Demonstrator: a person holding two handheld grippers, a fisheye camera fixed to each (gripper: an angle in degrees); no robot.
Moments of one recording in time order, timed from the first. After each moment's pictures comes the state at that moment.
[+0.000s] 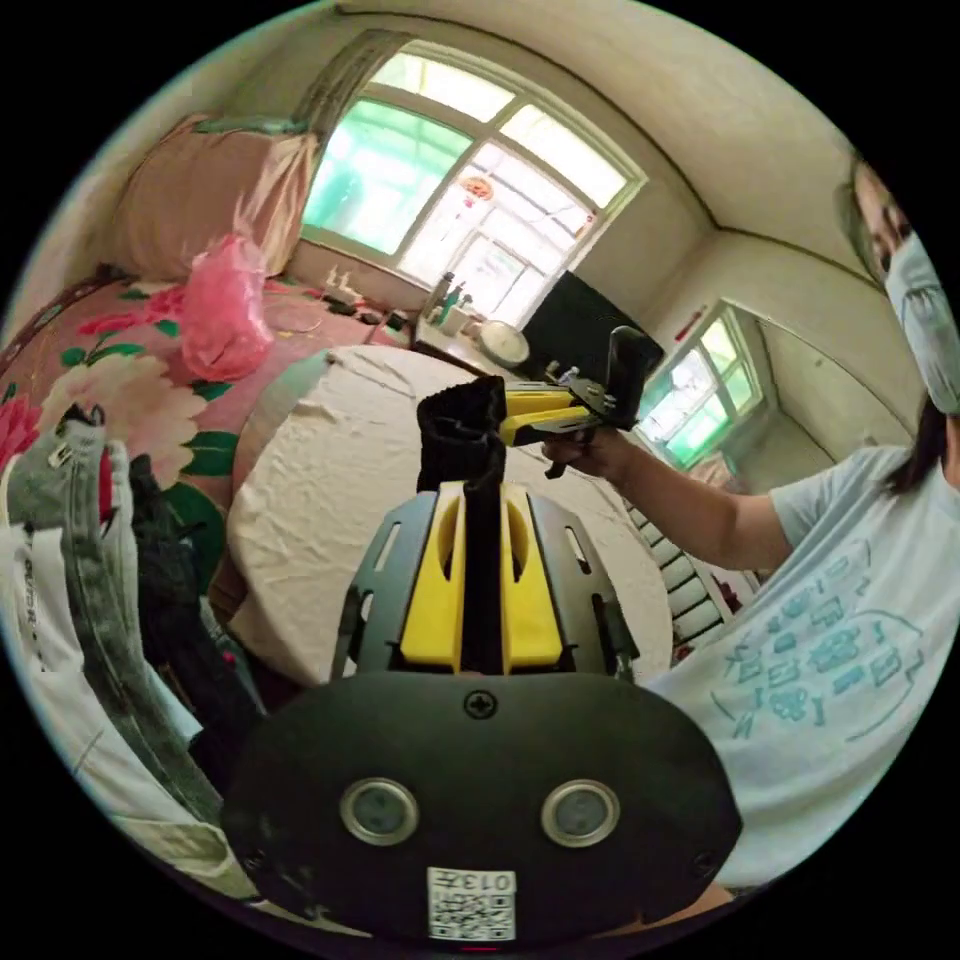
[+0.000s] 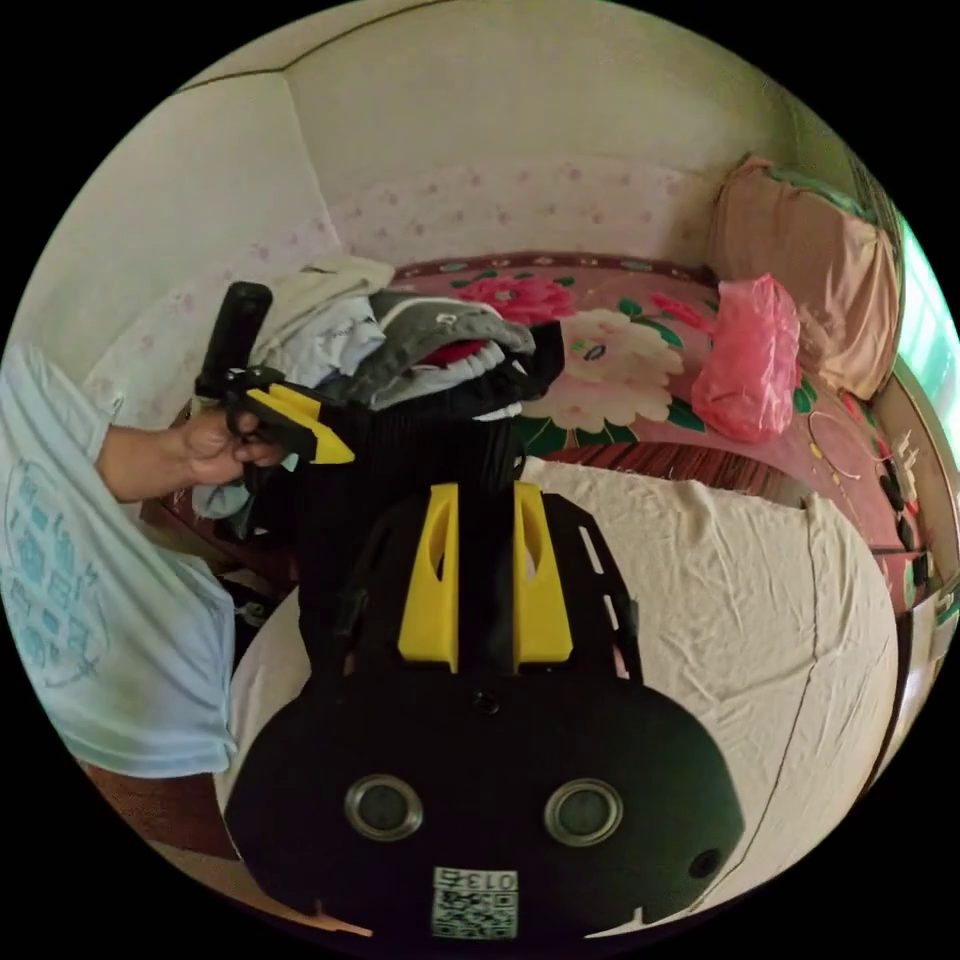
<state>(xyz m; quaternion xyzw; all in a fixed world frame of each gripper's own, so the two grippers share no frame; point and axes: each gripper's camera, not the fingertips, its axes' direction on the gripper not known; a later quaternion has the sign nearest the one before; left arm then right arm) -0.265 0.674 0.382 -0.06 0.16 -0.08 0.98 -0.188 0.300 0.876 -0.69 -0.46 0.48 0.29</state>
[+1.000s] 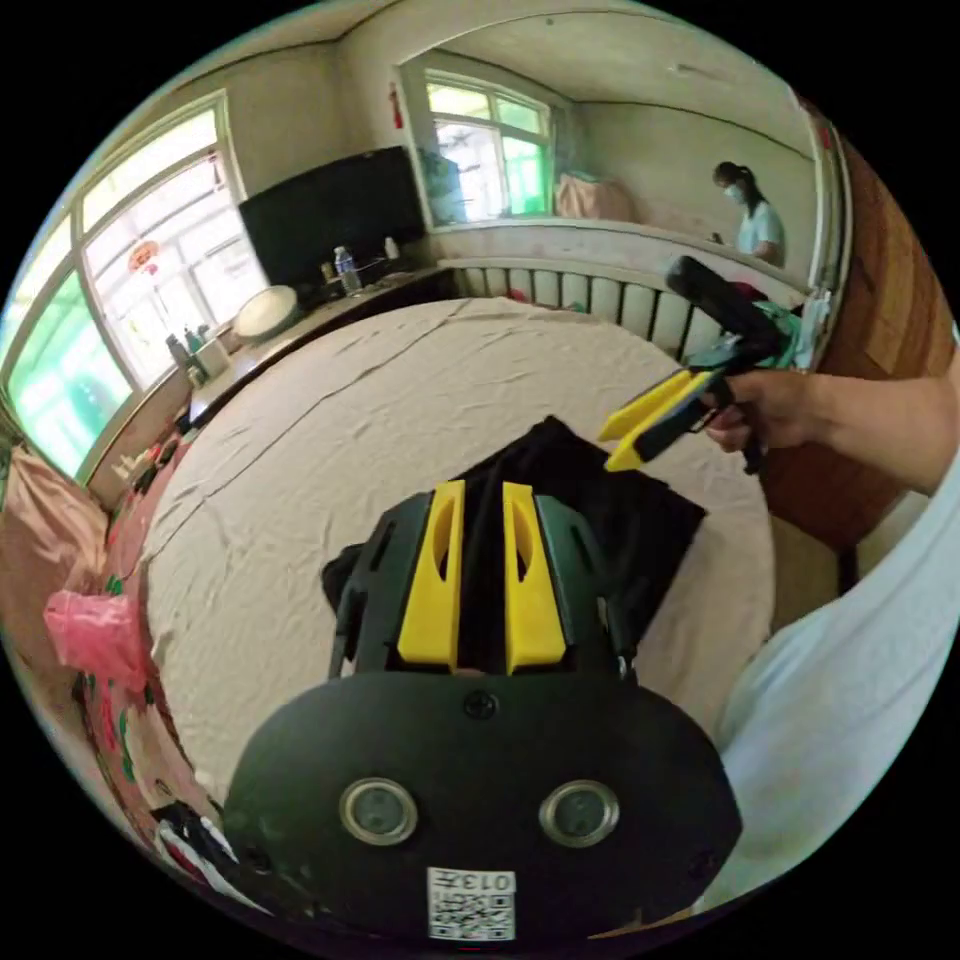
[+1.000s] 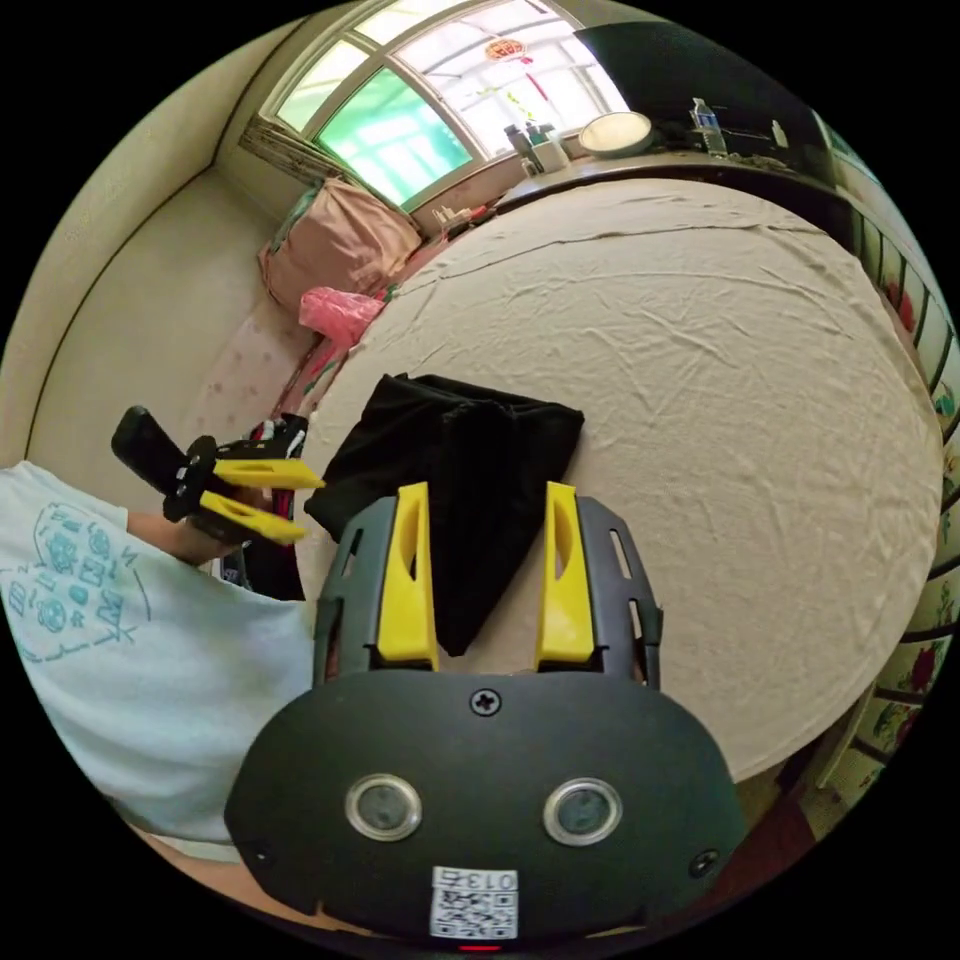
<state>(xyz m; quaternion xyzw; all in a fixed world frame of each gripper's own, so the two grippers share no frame) 0.163 0.781 0.527 -0.16 0.21 0.41 0.87 0.104 -0.015 0.757 -0.87 0.14 0.47 0.07</state>
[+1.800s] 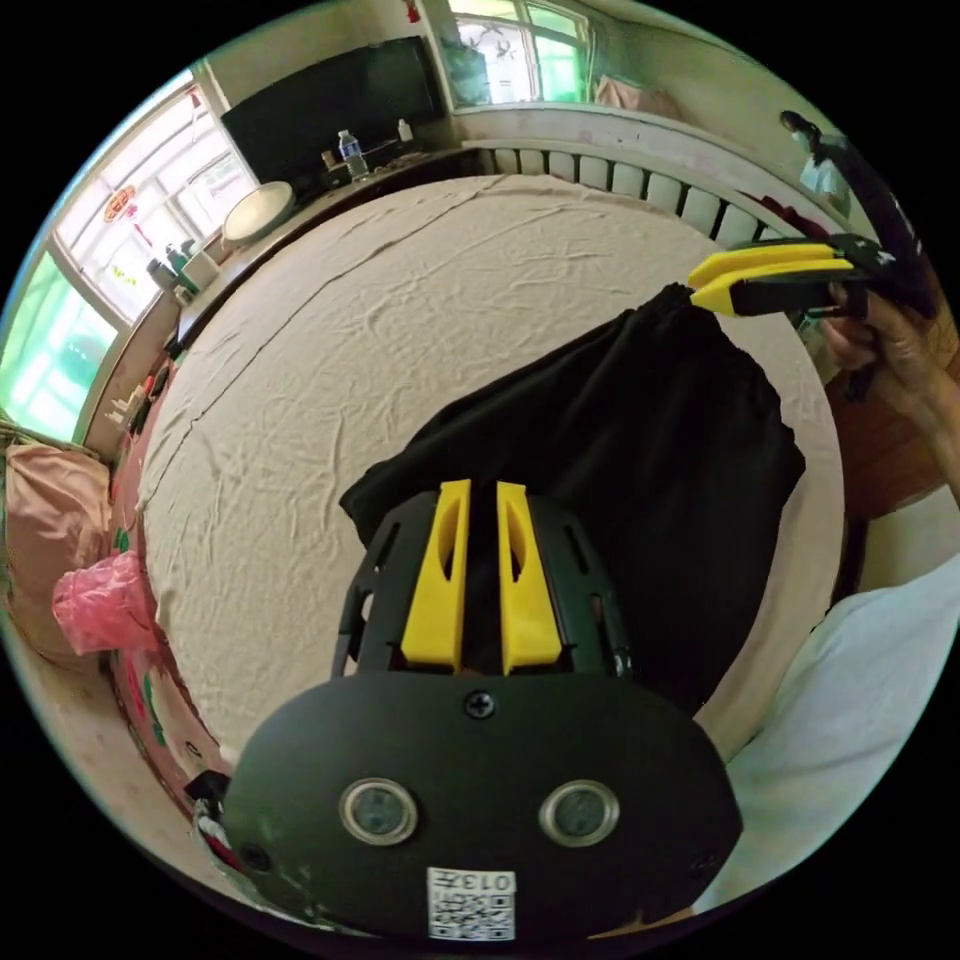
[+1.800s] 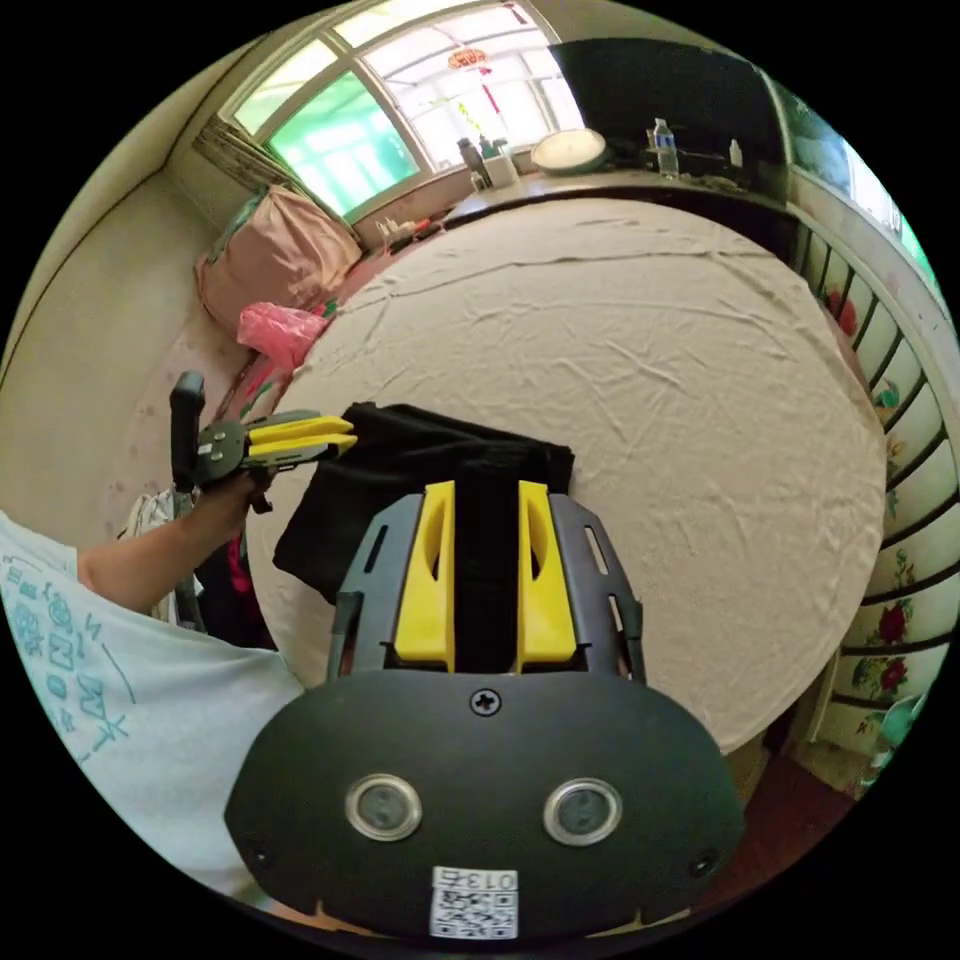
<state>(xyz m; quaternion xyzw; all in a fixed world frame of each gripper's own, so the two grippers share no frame) 0.156 0.758 0.644 -0.29 0.11 0.42 0.86 0.108 0.023 0.837 -0.93 0.16 0.31 0.10</state>
